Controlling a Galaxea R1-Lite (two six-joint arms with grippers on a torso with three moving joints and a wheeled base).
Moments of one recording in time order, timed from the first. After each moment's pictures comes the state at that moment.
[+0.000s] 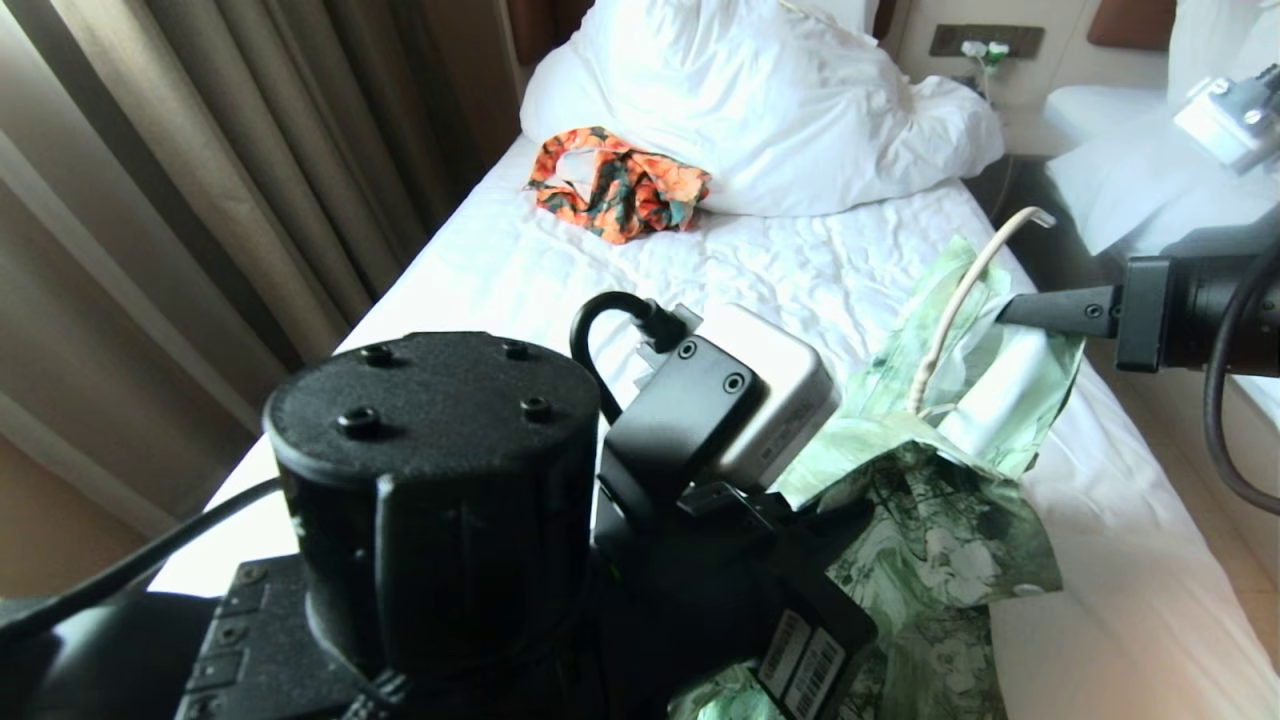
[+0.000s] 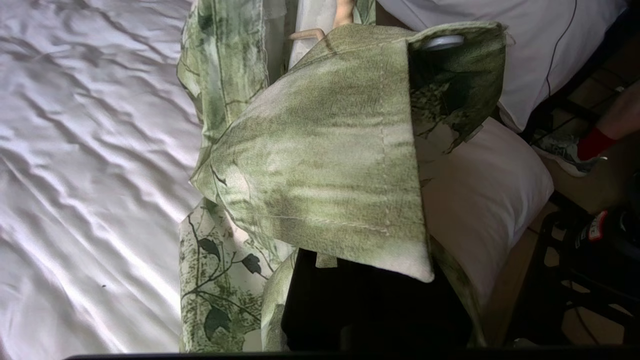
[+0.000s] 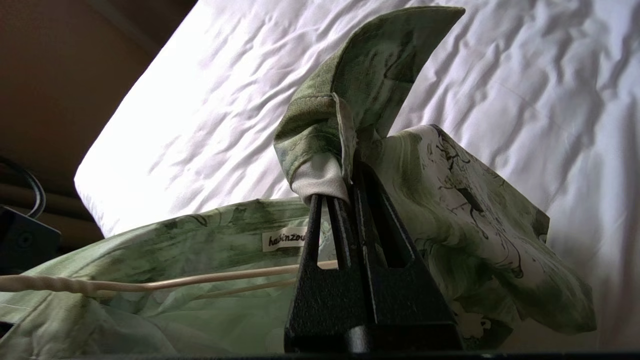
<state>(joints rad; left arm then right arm) -1.19 1.59 -0.89 -0.54 0.20 0.06 0.28 1.38 -1.19 0.04 0.42 0.12</state>
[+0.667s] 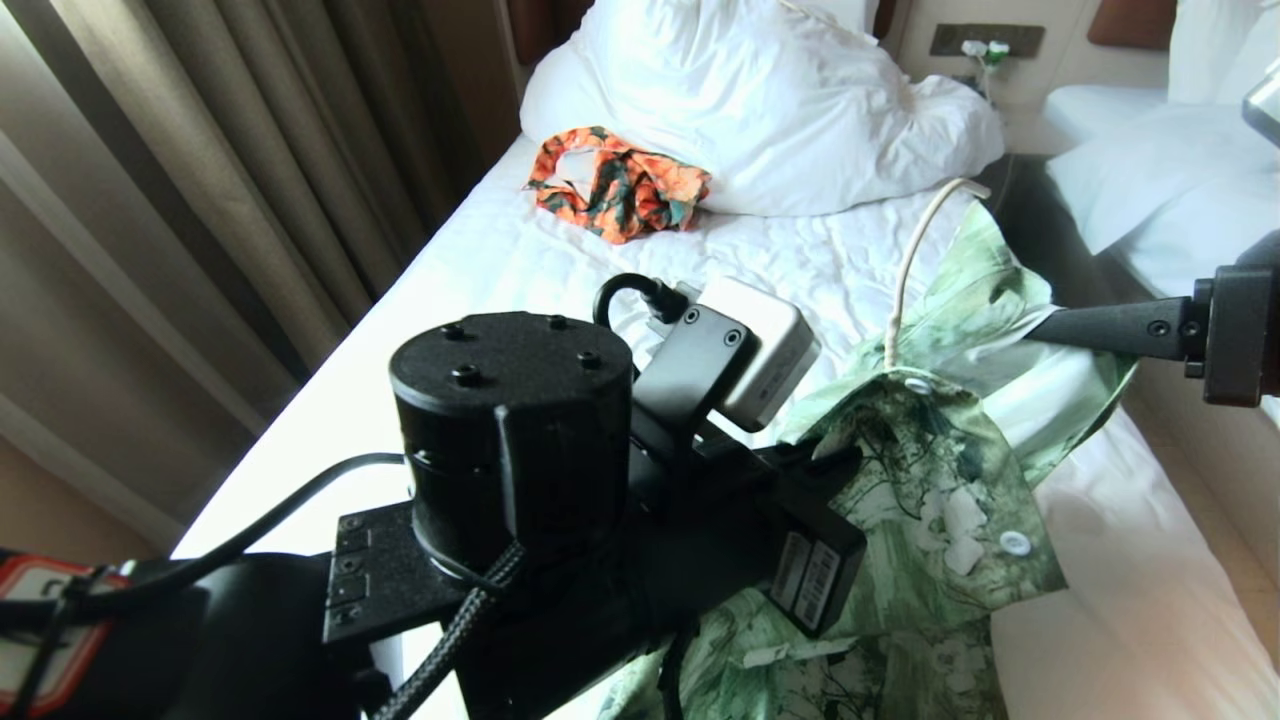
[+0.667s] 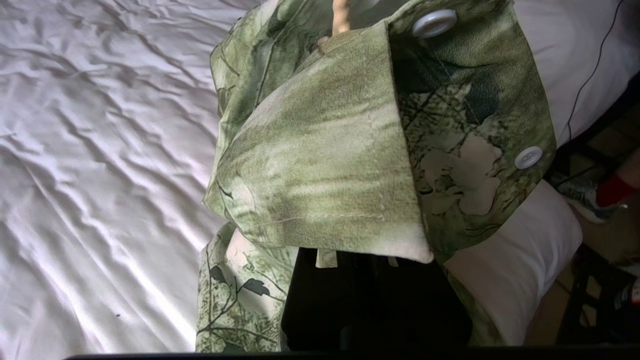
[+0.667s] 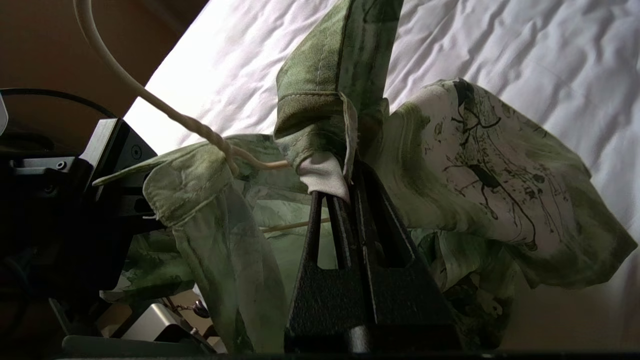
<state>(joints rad) -1.10 1.67 -0.92 -0.66 0.17 0.05 0.34 1.28 -1.19 0.16 0.42 0.12</state>
